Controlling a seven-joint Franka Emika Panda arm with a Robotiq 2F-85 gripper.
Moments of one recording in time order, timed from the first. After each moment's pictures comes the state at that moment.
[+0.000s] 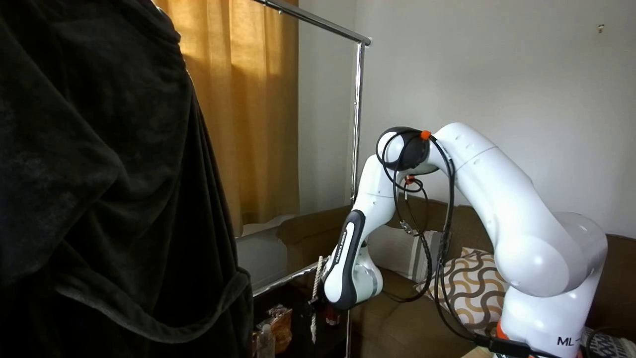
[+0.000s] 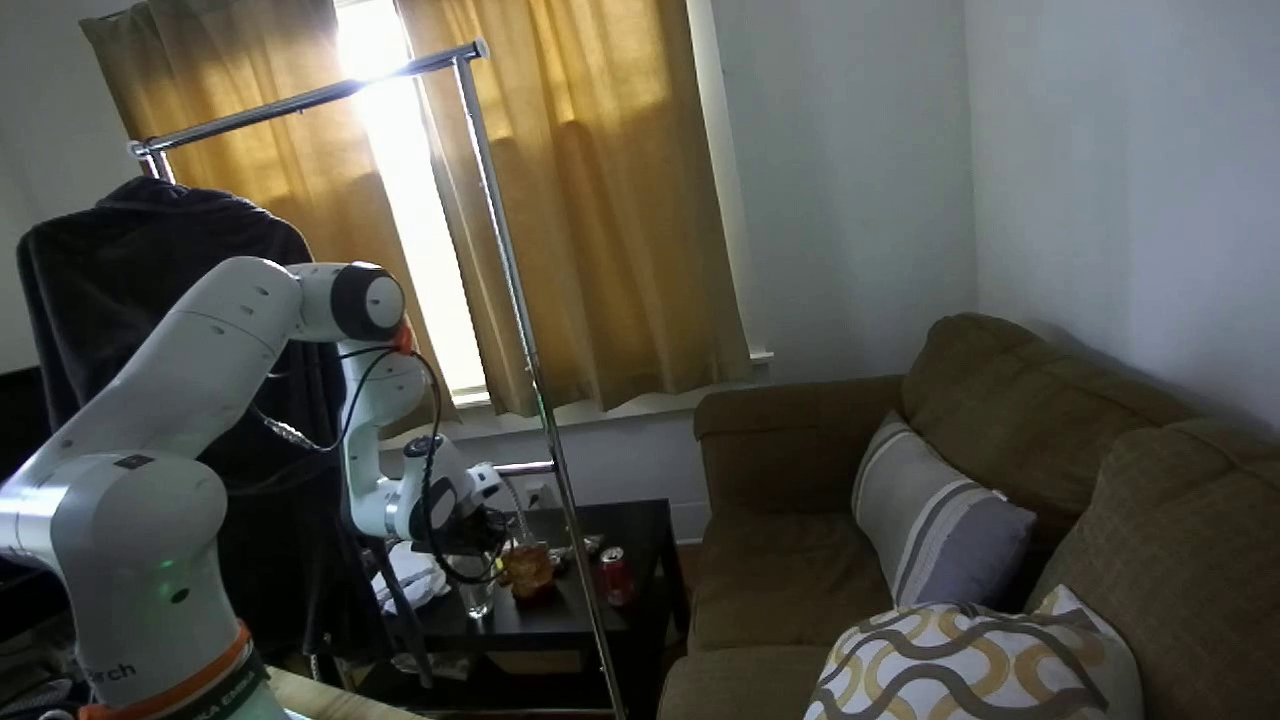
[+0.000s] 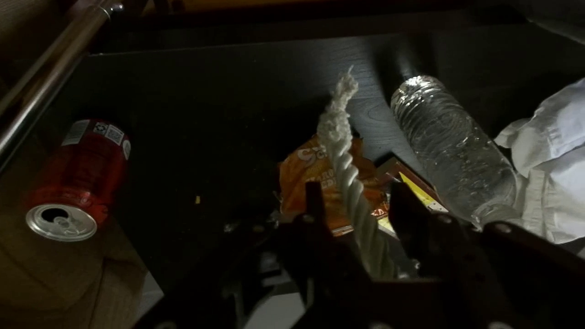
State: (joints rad) arm 0.07 0.85 0.20 -2.27 0.01 3.54 -0.07
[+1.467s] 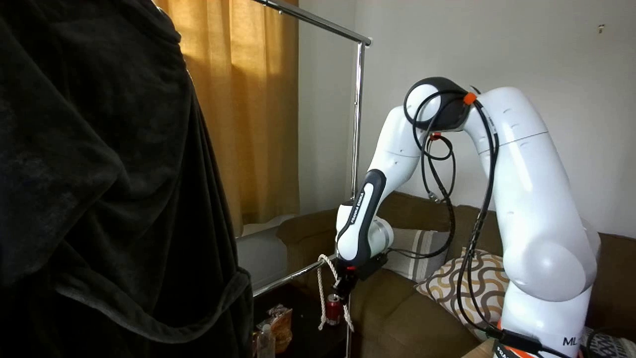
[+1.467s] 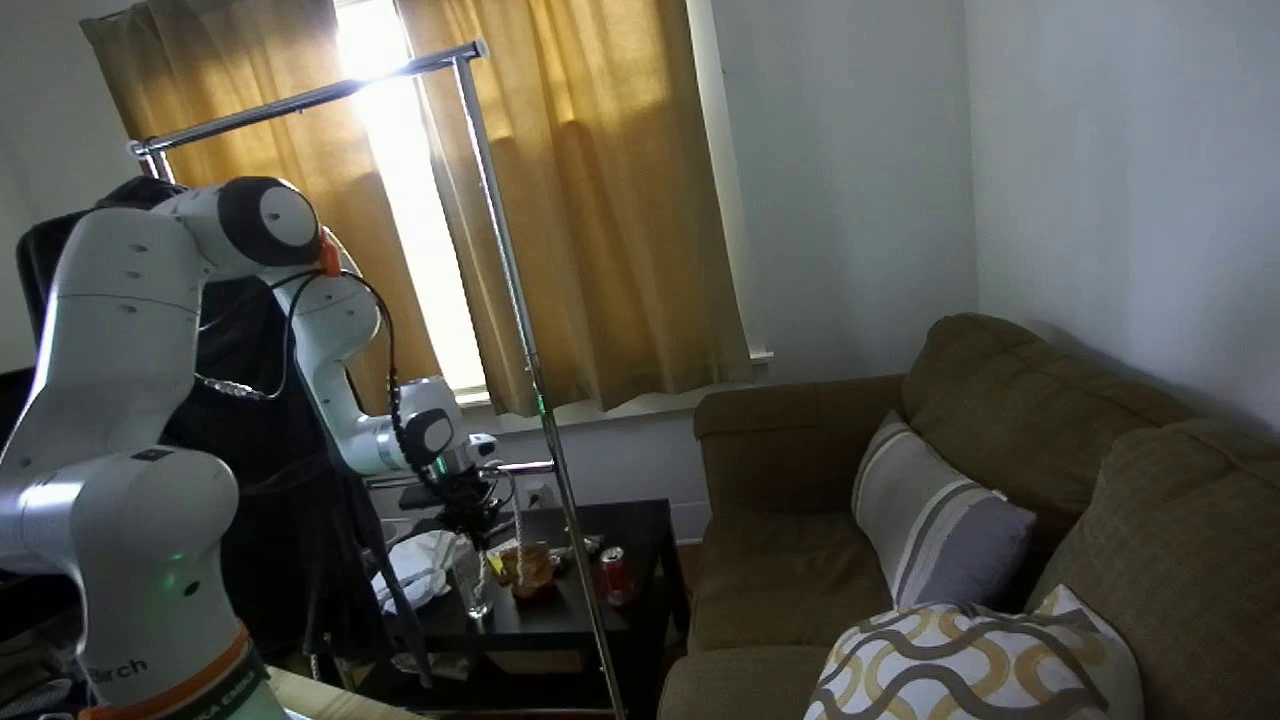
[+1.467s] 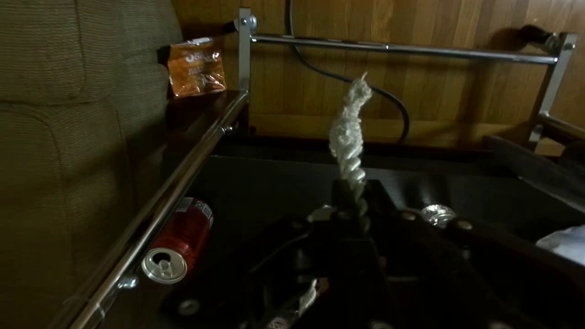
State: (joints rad) arm 0.21 0.42 -0.01 -2.46 -0.08 2.96 -0.08
